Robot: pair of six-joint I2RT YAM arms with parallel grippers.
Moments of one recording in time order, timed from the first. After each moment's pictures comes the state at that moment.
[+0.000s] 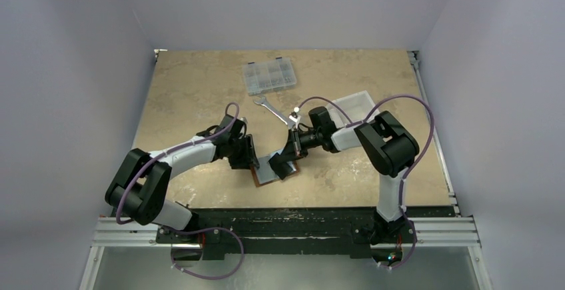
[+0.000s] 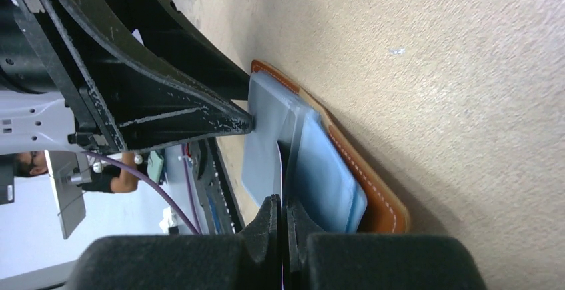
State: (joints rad) left arm -0.49 1.46 0.70 -0.35 0.18 -0.67; right arm 0.54 1.96 0.87 0.33 -0.94 0.63
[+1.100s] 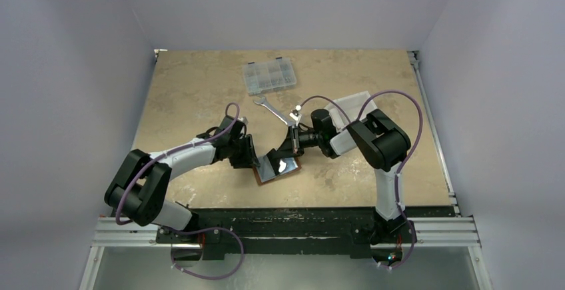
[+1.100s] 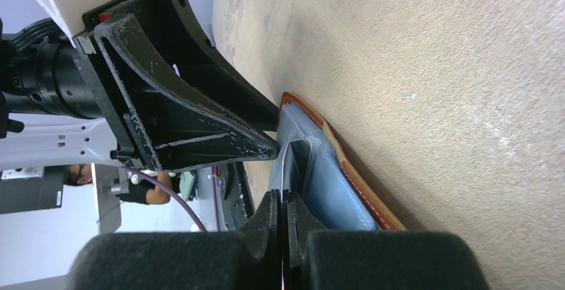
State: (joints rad) left arm -0.50 1.46 0.68 -0.28 0.18 -0.68; right arm 0.55 2.06 0.83 0.74 -0.96 0.90
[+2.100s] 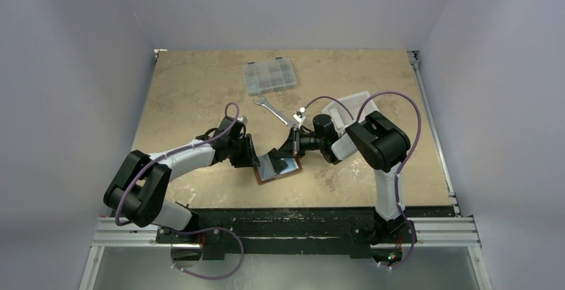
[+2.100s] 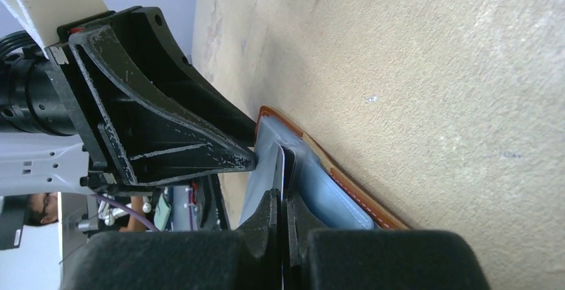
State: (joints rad) left arm -0.50 1.45 0.65 -0.24 0.18 -0.68; right arm 0.56 2.06 0.76 0.85 -0.82 0.89
